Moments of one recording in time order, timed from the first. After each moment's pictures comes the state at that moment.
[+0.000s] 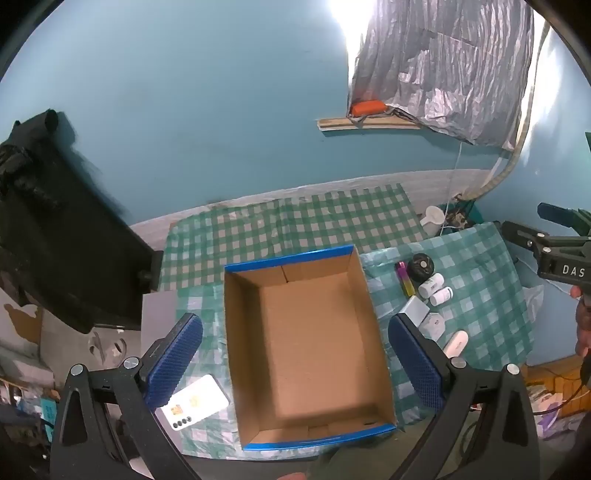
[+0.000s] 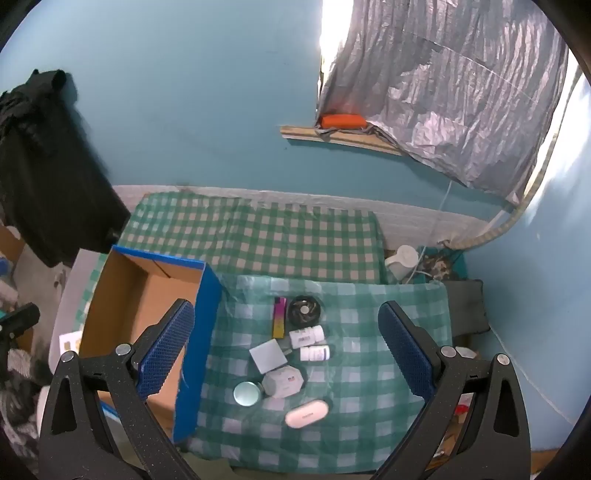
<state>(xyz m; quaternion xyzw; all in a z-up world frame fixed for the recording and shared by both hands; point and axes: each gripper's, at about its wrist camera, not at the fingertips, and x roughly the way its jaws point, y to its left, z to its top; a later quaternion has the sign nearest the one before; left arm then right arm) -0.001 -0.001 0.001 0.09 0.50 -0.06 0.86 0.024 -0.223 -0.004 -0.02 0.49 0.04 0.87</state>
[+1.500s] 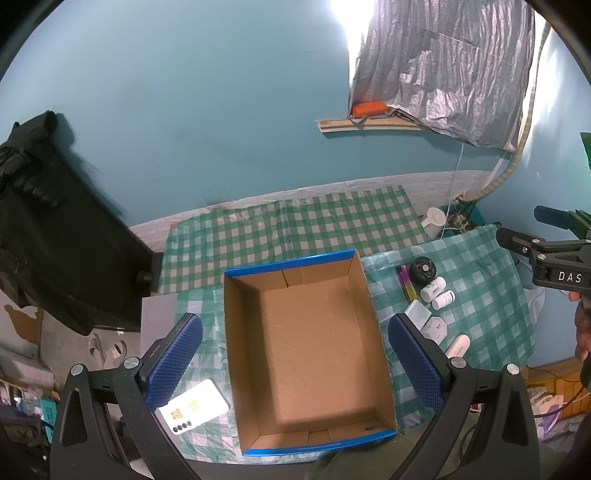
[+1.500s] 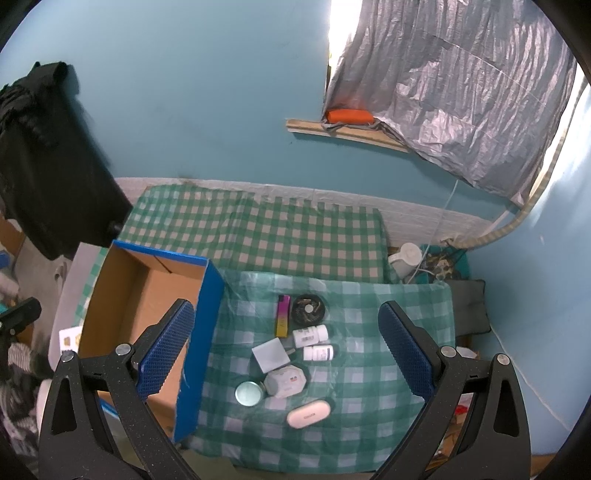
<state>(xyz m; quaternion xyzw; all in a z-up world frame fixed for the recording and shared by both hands) 0.004 0.002 -0.004 0.08 0.50 -0.05 0.86 0.028 -0.216 -0.014 -0.03 0.50 0.04 0.87</state>
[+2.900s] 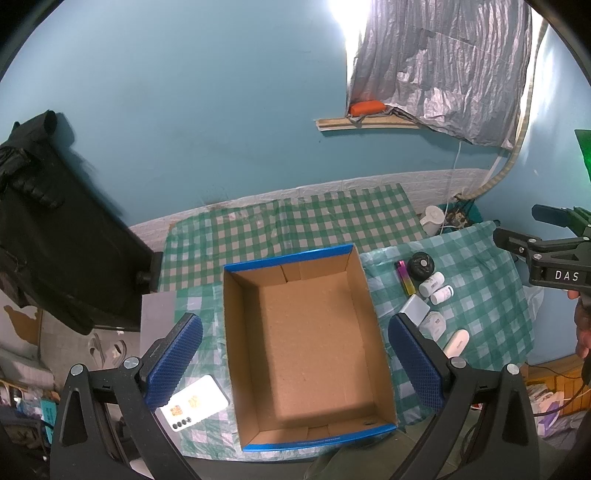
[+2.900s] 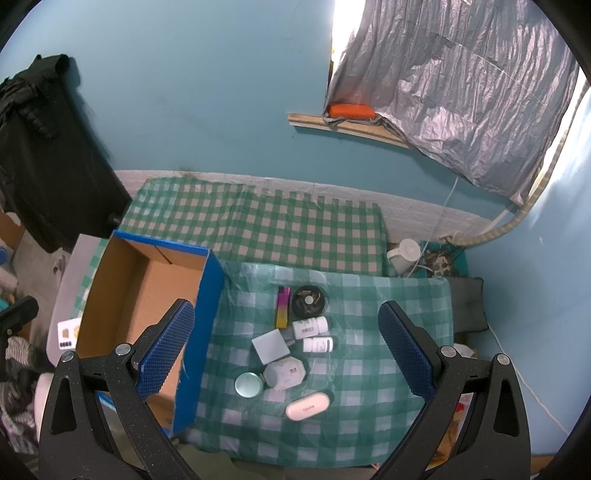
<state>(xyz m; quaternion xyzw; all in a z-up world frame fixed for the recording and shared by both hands) 0.000 -0.002 -0.006 0.08 0.50 -0.05 0.86 0.022 -0.215 -0.019 -0.03 0.50 0.04 0.86</state>
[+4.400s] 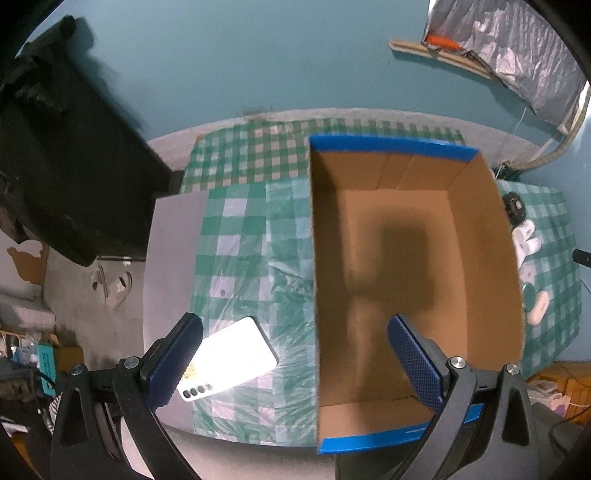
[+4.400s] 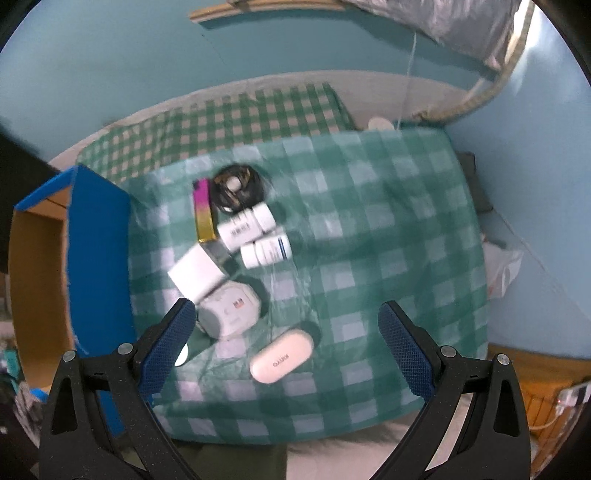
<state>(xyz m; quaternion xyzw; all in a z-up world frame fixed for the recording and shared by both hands) 0.007 0.120 -0.154 0.06 0.61 0.01 0.79 0.009 -0.291 -0.180 0.08 0.64 -0.08 0.76</state>
